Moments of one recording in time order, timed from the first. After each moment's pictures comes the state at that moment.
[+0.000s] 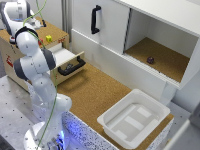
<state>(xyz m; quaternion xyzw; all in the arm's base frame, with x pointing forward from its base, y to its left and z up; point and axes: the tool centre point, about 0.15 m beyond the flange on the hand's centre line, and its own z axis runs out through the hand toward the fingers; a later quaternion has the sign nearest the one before) 0.149 0.480 0.525 -0.81 -0.58 -0.05 0.07</state>
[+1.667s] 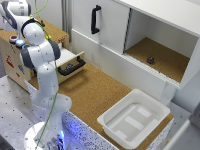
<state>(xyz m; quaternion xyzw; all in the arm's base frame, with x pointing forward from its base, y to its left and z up) 0.156 0.526 0.462 -0.79 -0.61 0.04 0.07</state>
